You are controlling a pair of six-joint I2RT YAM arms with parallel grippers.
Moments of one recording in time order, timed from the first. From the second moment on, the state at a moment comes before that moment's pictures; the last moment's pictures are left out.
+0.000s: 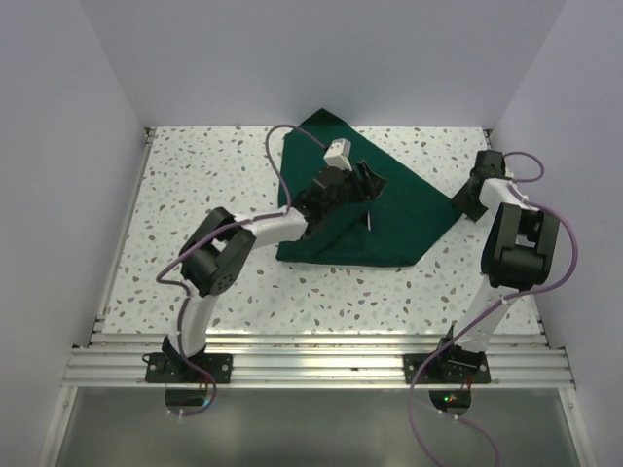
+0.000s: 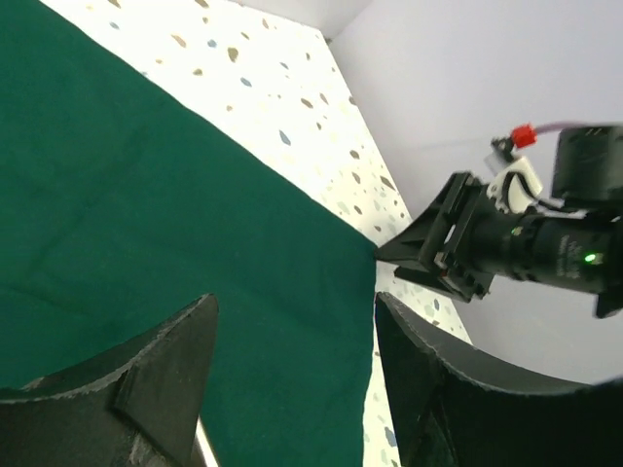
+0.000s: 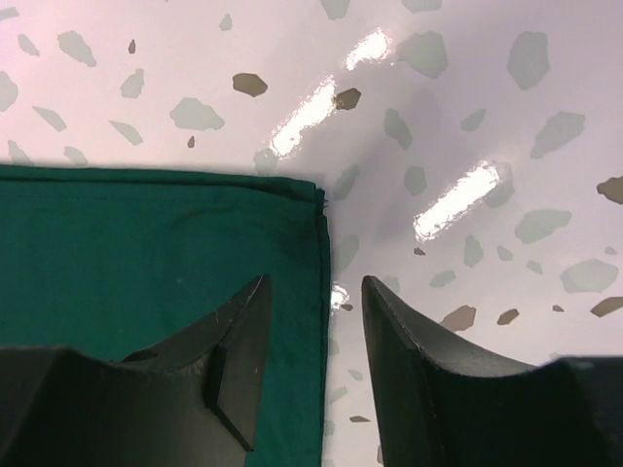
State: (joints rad) left arm -0.78 2.16 1.46 0.55 -0.07 -0.75; right arm -0.24 1.91 1.32 -0.44 0.19 0.53
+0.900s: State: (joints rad) left arm -0.60 1.81 1.17 -0.09 -0.32 -0.48; right arm -0.24 1.99 1.35 -0.40 0.14 0.55
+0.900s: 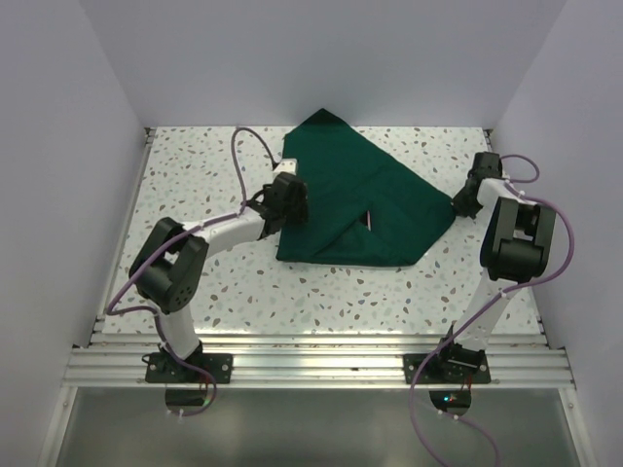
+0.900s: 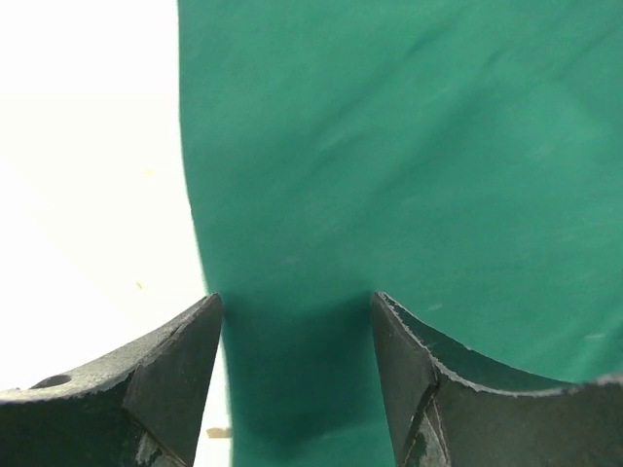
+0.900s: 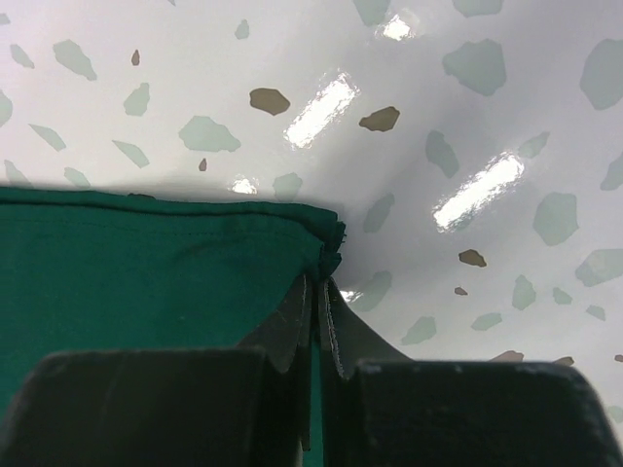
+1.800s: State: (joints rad) left arm -0.58 1.78 1.09 -0.08 -0.35 -0.43; right arm 0.01 1.82 1.40 -0.42 0.11 0.55
